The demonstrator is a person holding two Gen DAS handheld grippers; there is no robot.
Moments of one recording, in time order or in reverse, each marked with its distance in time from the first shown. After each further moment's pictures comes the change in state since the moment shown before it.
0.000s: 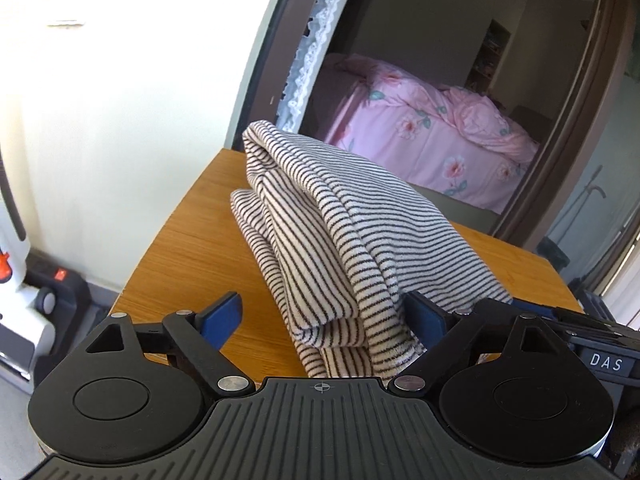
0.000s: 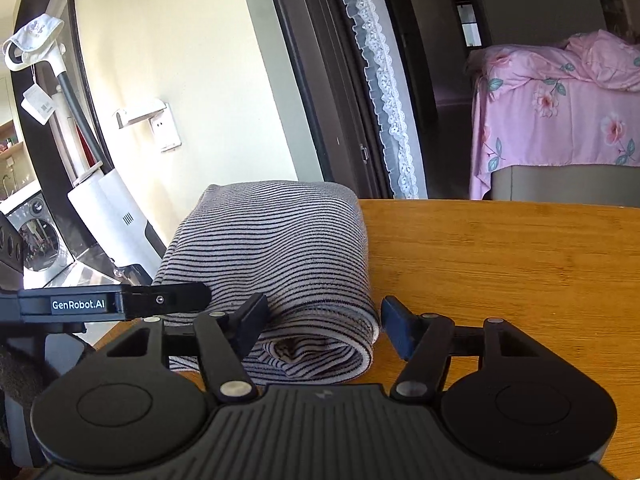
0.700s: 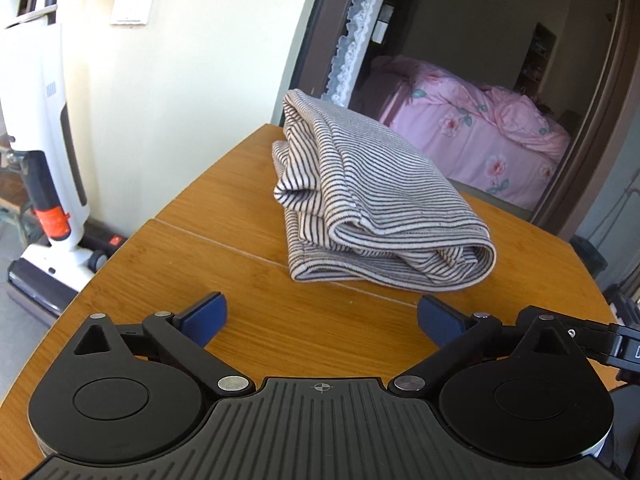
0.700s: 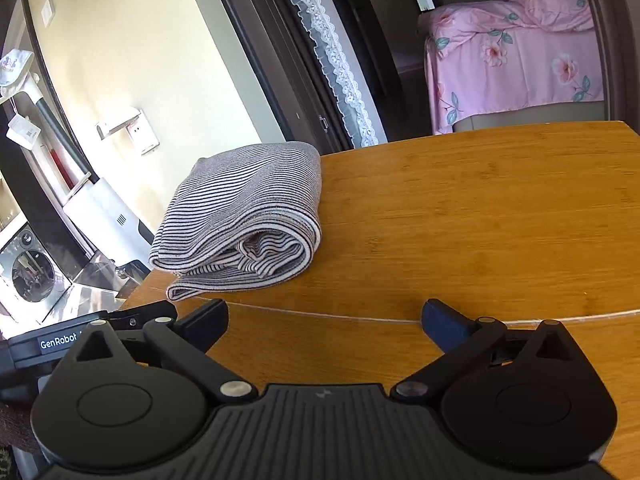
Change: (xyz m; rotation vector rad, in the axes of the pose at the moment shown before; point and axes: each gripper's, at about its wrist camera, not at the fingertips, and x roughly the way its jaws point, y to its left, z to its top) left arm -0.061 -0.048 -0.058 -0.028 -0.001 0.189; right arm -0.083 -0.015 -0.052 0.163 0.033 -0.084
